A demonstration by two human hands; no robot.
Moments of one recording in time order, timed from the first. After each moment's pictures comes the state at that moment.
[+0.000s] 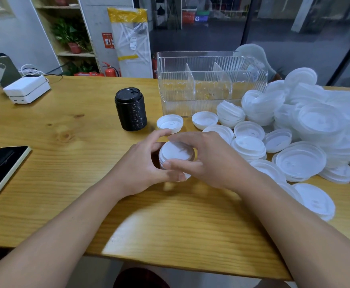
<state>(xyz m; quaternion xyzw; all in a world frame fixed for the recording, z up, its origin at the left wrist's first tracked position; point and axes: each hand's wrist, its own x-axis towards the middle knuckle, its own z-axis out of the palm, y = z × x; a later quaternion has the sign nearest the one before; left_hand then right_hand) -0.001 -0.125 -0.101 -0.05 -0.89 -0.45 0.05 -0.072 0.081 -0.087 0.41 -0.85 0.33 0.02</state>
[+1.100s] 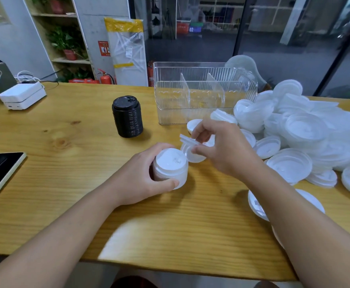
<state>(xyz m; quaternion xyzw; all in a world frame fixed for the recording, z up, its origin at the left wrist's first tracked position) 0.001 -0.128 -0.108 -0.08 -0.90 -0.43 0.04 -0.096 0.111 -0.067 0.29 -0.88 0.37 0.08</state>
